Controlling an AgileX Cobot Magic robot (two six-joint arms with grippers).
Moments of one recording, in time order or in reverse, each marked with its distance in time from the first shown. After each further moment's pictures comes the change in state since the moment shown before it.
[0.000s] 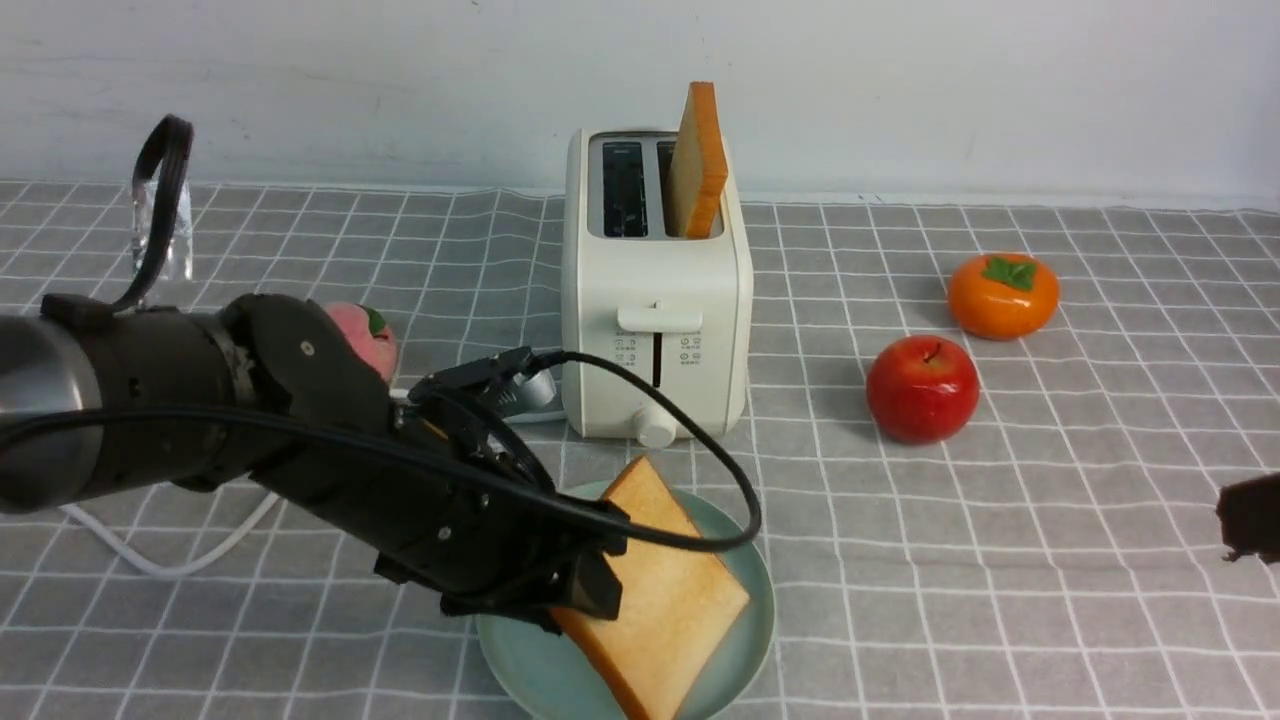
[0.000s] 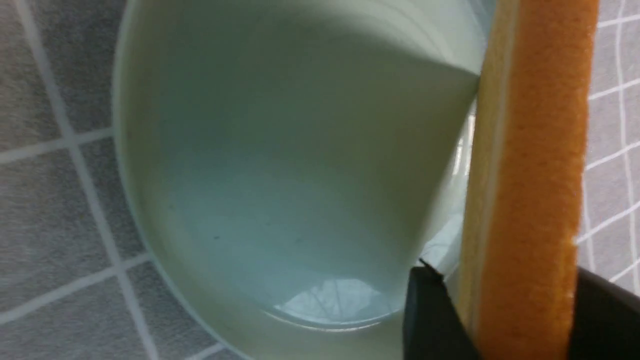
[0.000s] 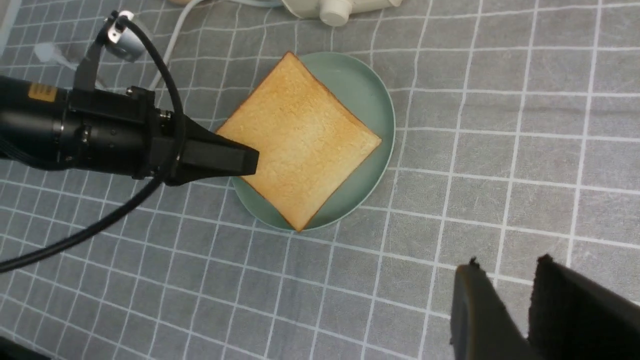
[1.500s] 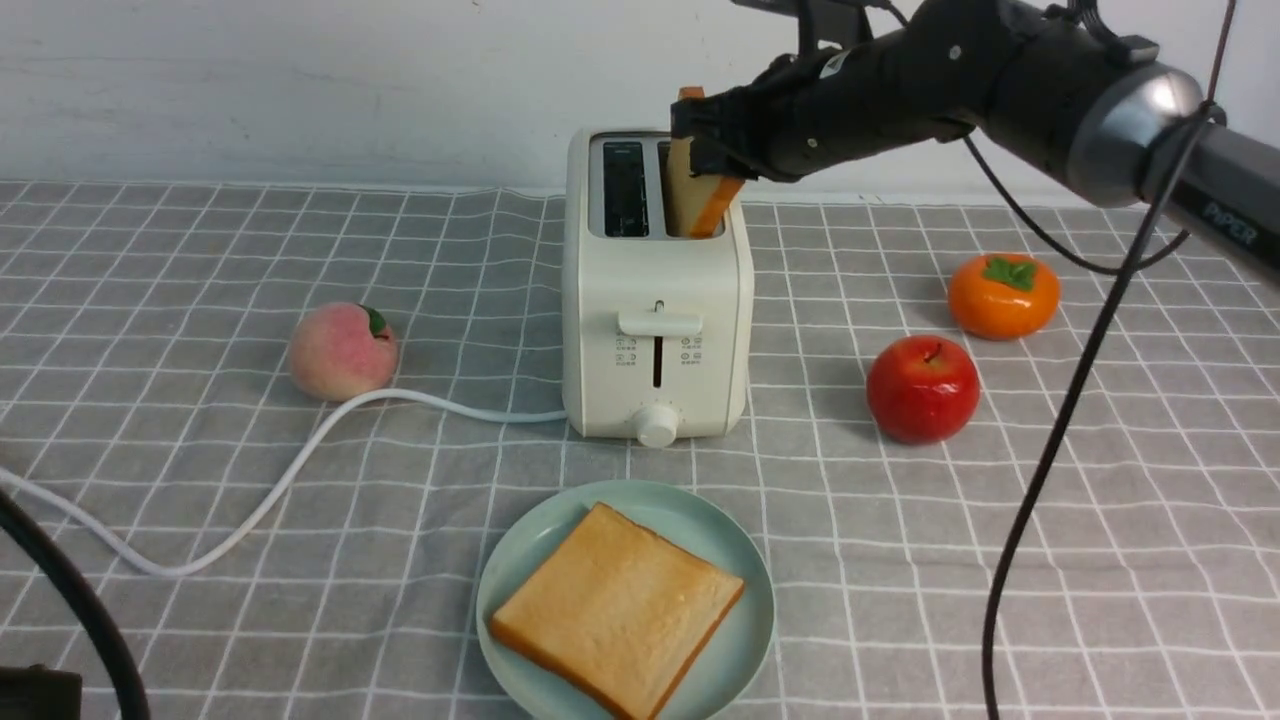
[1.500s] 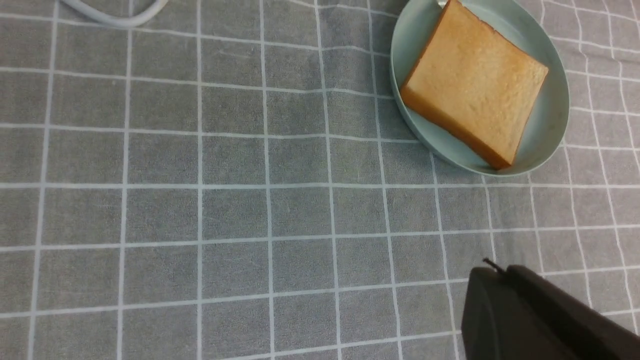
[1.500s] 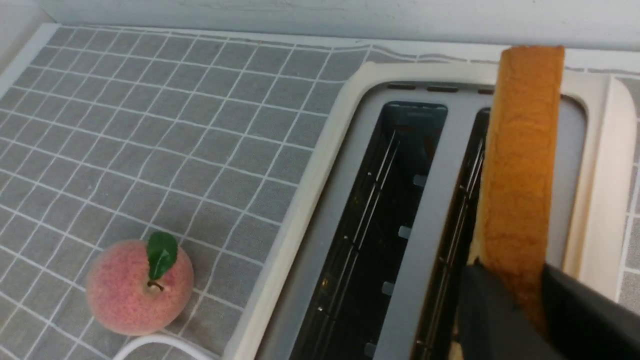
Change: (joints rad) right arm 0.399 1.271 -1.105 -0.191 -0.538 0.105; left arm 0.003 -1.059 0.203 0.669 0.418 -0.705
